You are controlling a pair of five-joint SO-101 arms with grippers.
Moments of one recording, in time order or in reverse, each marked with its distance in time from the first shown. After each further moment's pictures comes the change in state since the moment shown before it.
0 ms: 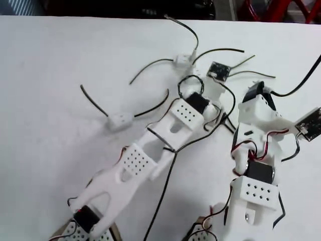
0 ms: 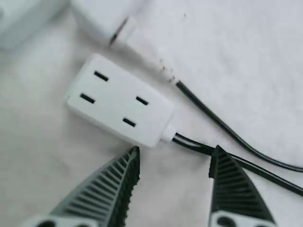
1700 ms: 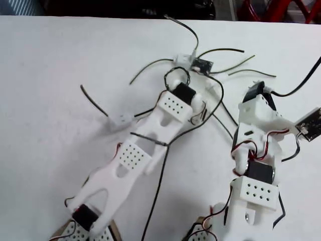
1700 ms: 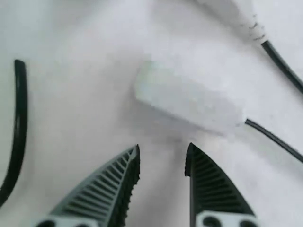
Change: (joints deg) left arm -5.5 3.3 -11.5 17.0 0.0; right arm 0.1 0.0 0.0 0.0 0.0
